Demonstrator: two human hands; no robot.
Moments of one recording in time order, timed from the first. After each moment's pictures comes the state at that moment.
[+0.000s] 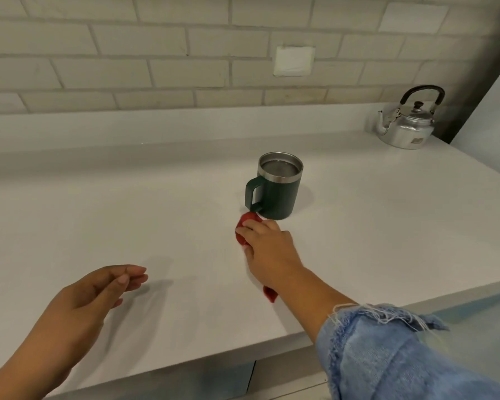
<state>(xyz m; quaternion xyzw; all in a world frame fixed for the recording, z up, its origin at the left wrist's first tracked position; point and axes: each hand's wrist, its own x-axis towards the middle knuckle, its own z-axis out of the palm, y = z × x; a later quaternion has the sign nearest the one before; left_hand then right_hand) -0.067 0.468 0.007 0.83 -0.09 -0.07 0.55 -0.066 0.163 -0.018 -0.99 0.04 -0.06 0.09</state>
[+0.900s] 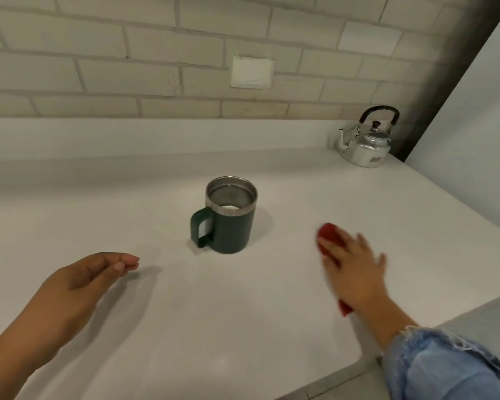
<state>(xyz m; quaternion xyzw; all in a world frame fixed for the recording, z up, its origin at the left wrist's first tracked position) 0.025 0.365 -0.007 0.84 -0.14 -0.09 0.52 -0.129 -0.057 -0.026 -0.94 0.32 -0.05 0.04</state>
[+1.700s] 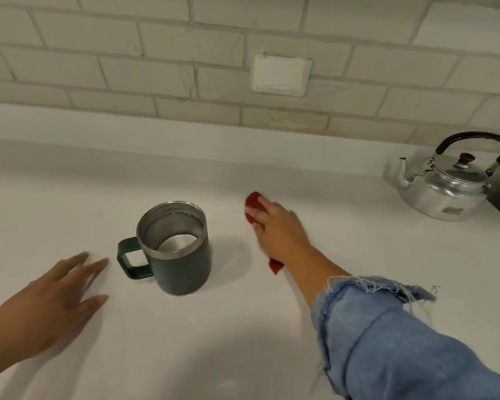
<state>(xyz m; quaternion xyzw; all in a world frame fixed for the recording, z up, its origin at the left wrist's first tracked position) 0.082 0.410 -0.172 0.99 0.02 -0.10 0.12 0.100 -0.104 -0.019 -0.99 -0.07 -0.04 0.12</state>
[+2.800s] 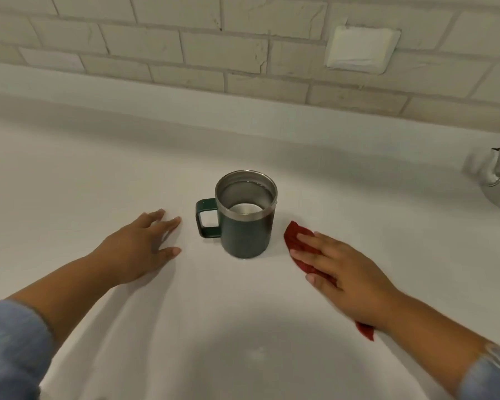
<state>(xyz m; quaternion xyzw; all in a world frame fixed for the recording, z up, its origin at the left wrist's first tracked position) 0.014 0.277 -0.007 0.99 -0.01 -0.11 0.10 -0.012 -0.111 -0.020 -0.95 -0.27 0.01 0.17</state>
